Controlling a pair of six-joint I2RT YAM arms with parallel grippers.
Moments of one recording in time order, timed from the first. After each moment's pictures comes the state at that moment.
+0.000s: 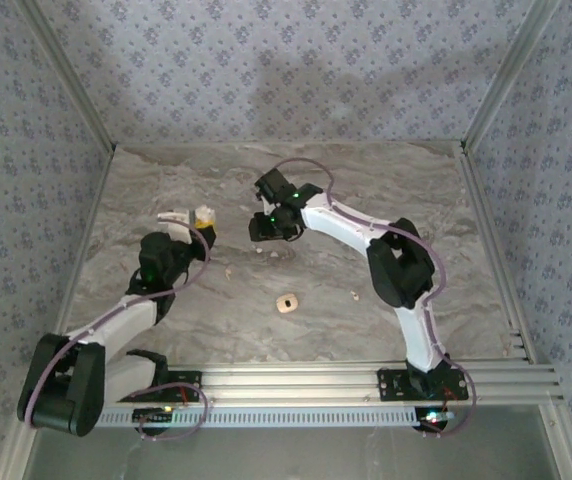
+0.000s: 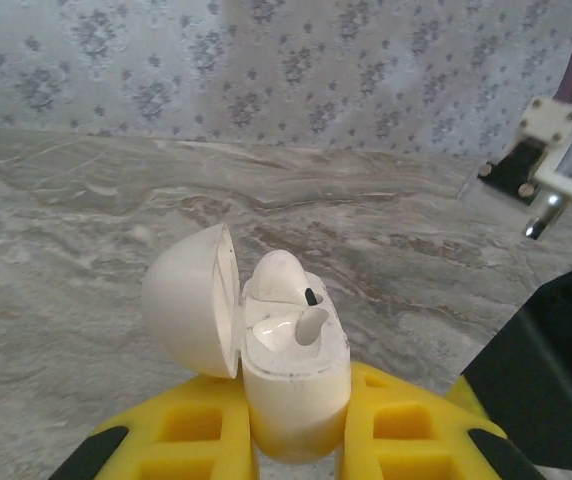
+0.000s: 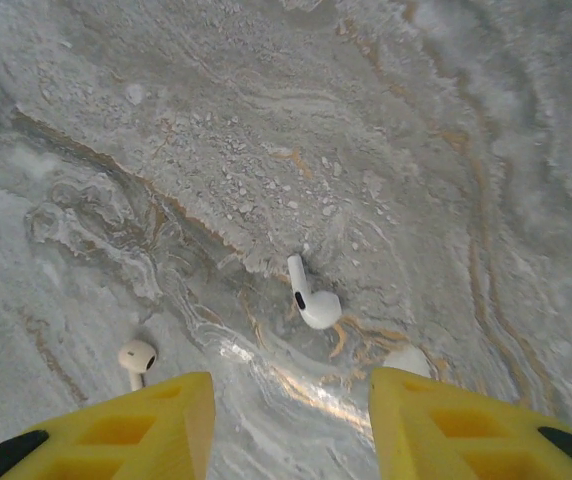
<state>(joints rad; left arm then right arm) -0.25 1.10 0.35 0.55 0.18 -0.25 0.74 2.12 1.75 -0.71 -0.17 0.48</state>
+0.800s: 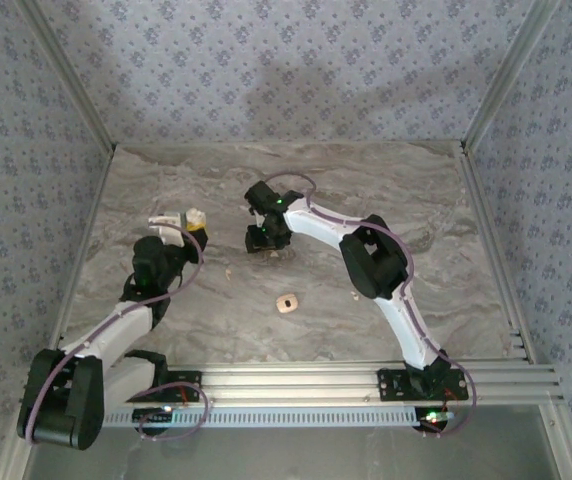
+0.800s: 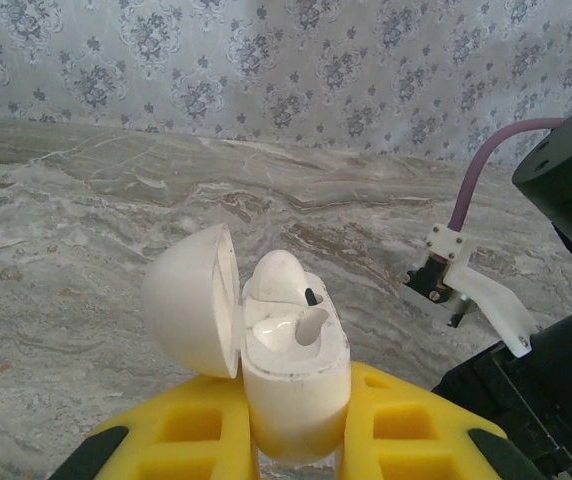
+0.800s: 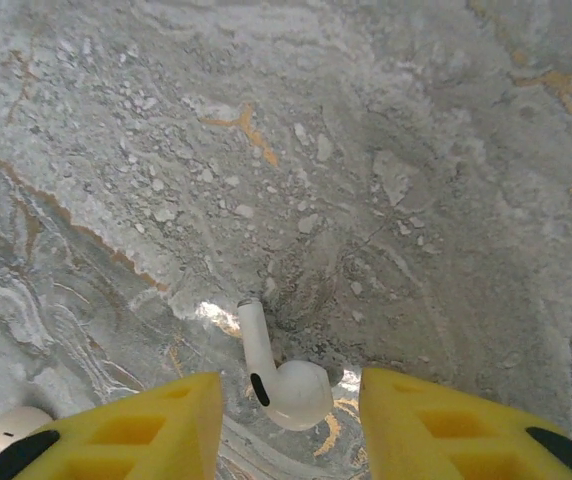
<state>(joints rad) -0.20 1.04 0.32 0.51 0.16 -0.26 0.76 2.31 1.88 -0.77 -0.19 0.48</state>
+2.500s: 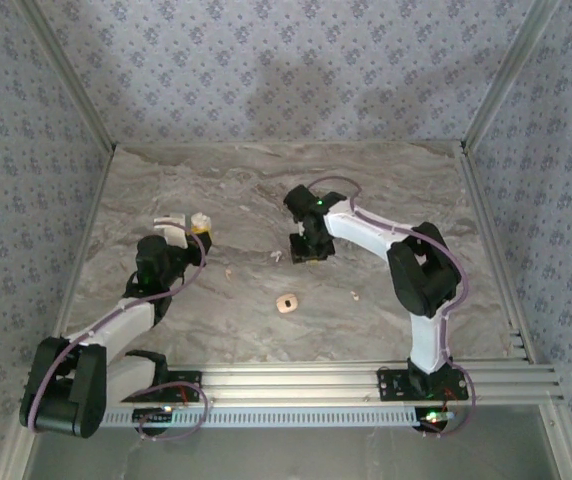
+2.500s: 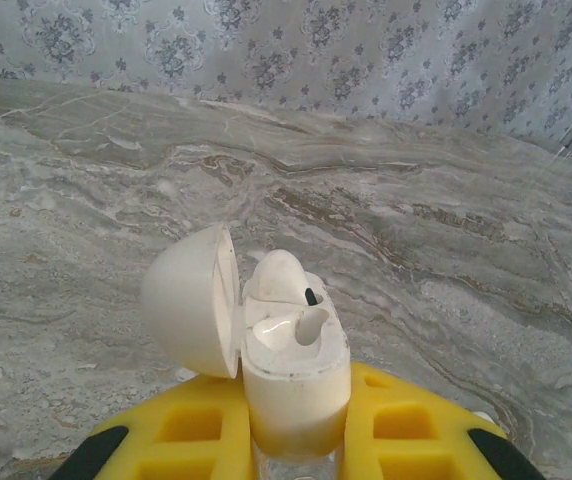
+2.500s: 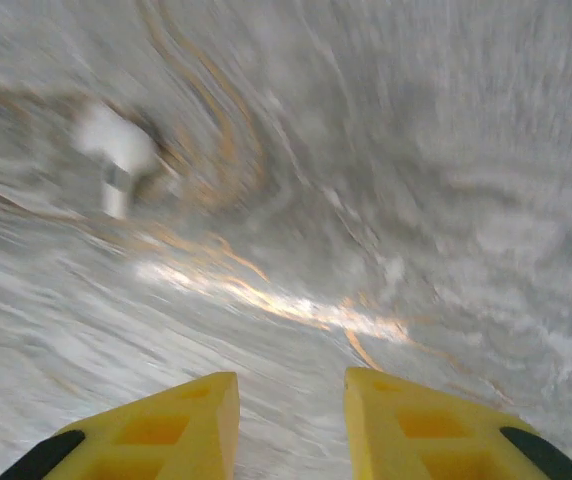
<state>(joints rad) -0.20 1.10 0.32 0.52 0.22 -0.26 0.67 1.94 1.52 -0.92 -0.09 0.49</state>
